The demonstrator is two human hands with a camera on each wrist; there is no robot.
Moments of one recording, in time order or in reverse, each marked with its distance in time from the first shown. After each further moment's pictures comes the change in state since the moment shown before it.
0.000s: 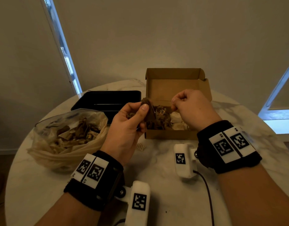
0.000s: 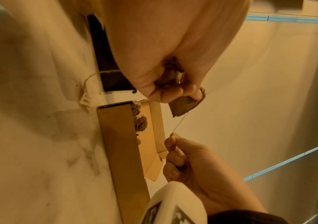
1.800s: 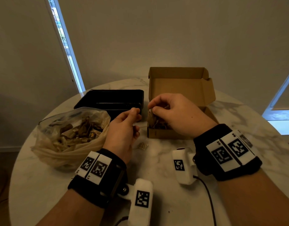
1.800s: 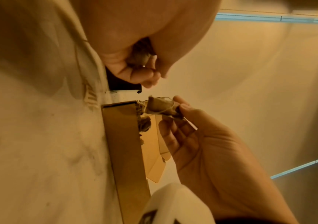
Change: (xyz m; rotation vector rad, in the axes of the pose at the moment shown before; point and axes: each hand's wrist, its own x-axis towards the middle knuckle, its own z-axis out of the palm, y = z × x) left_hand 0.011 -0.012 -0.016 0.123 0.304 -0.122; right_hand -0.014 -0.014 0.017 0.006 -0.339 -0.261
